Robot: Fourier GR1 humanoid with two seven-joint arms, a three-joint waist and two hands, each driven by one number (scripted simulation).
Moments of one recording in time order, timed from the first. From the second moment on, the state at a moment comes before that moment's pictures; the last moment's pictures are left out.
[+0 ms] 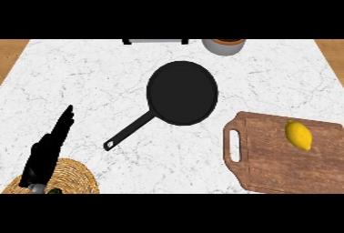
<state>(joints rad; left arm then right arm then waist) 0.04 0.49 -0.25 -1.56 0.11 0.27 0.10 -0.05 -0.90 -0.14 -1.35 -0.11 0.06 0.24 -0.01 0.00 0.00</state>
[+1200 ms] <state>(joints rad) 0.04 0.42 -0.22 -1.59 0.02 0.23 0.14 -0.48 -0.84 0.12 -1.34 -0.08 0.56 0.78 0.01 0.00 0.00</state>
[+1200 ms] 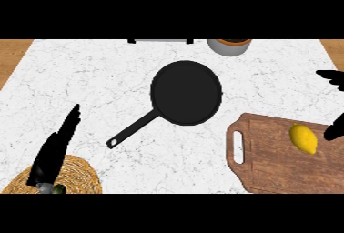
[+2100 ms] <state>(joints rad) 0.07 0.39 -0.16 -1.59 0.00 0.17 0.13 -0.53 -0.69 0.23 -1.26 0.03 0.65 0.89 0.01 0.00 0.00</state>
